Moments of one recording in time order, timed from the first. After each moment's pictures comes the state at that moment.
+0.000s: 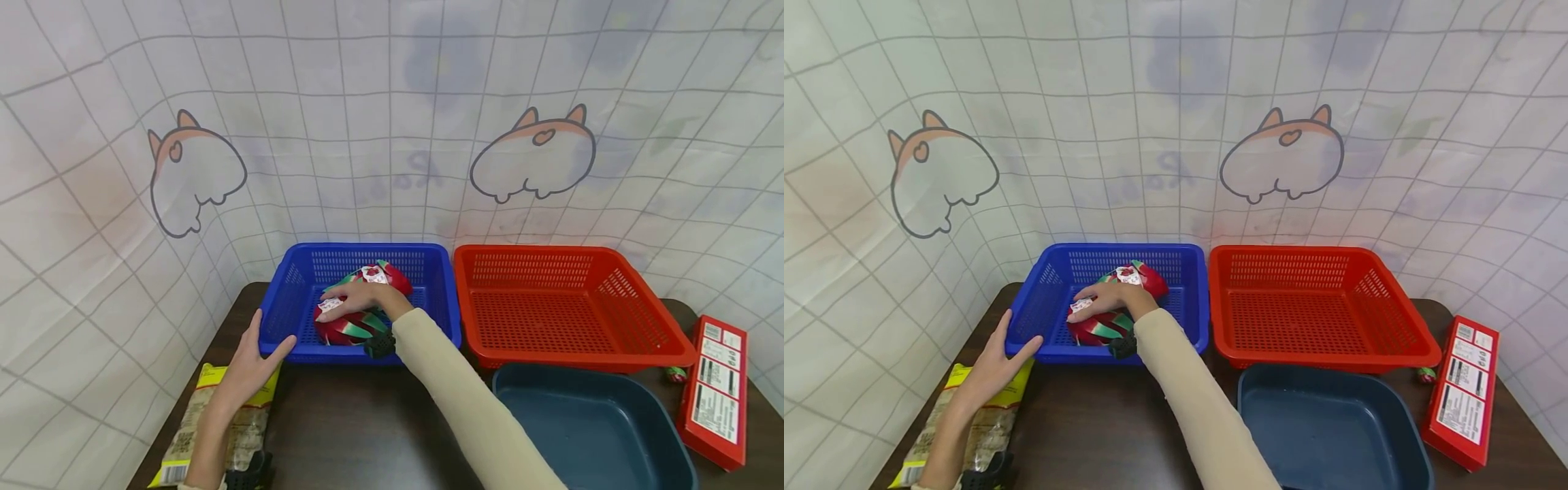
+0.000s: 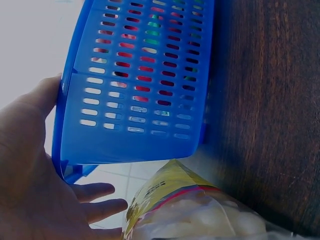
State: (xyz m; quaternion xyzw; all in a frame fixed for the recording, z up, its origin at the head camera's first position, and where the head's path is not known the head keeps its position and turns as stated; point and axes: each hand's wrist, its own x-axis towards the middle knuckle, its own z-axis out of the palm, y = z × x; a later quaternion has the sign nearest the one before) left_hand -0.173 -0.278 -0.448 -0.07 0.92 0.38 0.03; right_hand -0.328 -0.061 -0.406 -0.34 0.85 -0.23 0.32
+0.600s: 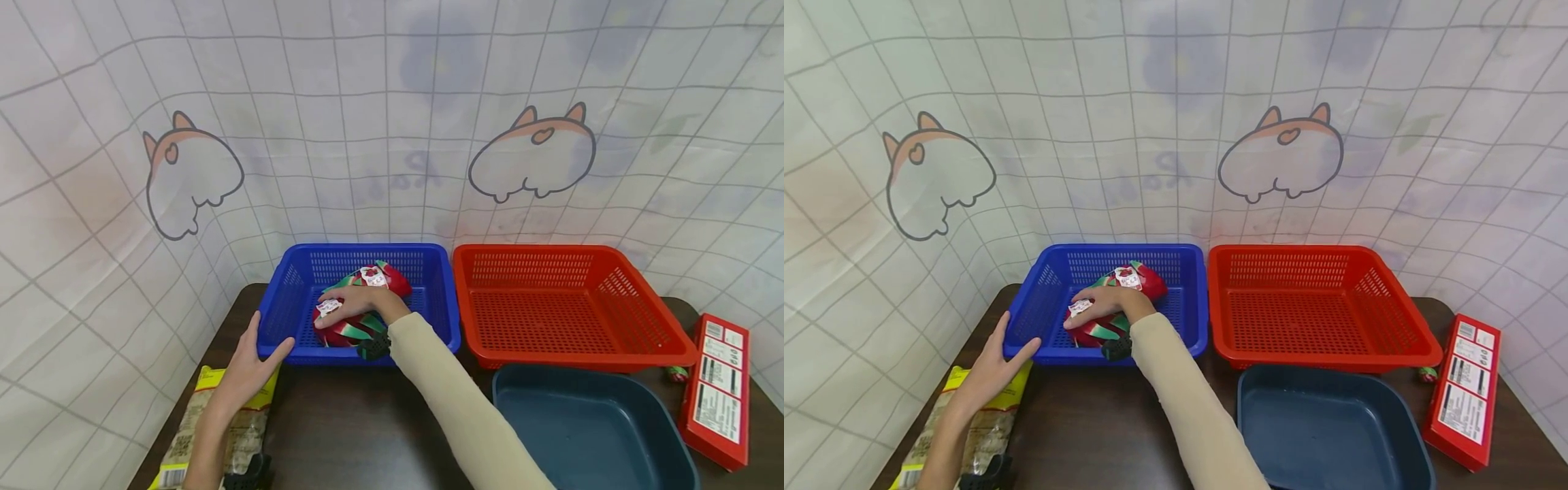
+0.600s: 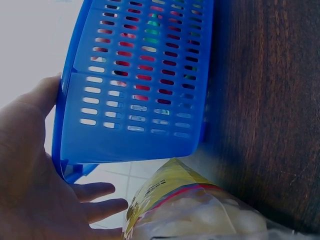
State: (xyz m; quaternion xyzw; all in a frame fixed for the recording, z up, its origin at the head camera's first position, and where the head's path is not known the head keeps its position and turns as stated) left_hand -0.174 -0.278 -0.446 -0.07 0.92 0.38 0.03; right_hand -0.328 -0.063 -0.414 -0.34 0.86 -0.23 0.31
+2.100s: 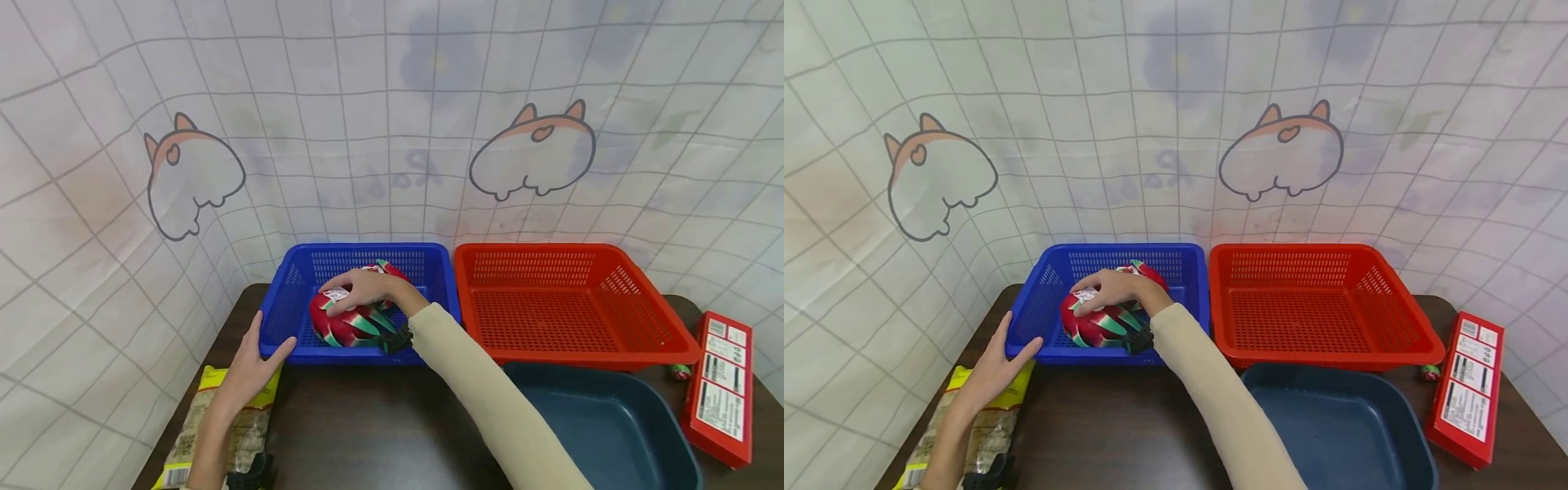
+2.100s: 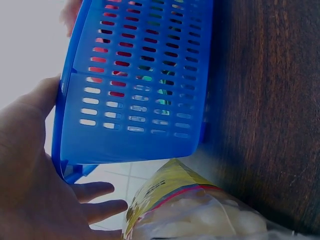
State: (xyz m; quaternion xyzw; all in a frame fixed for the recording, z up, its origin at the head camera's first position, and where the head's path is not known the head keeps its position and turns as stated) left_hand -0.175 -0.279 -0.448 -0.06 0.92 0.39 0.03; right_hand -0.338 -0.046 -0.396 -0.40 0.83 -0.29 0.26
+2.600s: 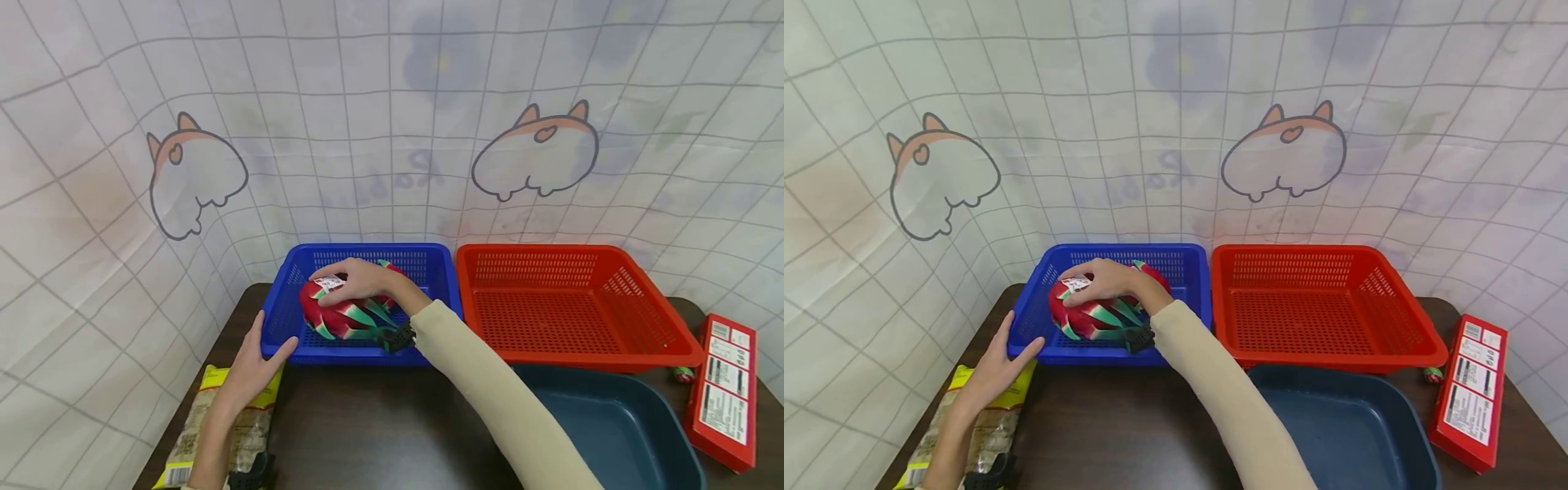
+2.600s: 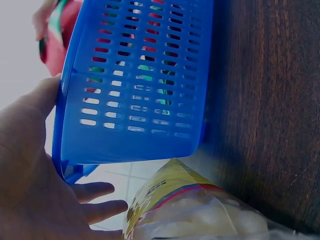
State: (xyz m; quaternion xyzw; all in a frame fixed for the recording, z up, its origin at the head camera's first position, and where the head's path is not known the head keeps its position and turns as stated) left_hand -0.177 -0.281 -0.449 -0.06 0.92 0.38 0.02; right_hand -0.331 -0.052 -0.373 -0.42 0.82 -0.32 0.22
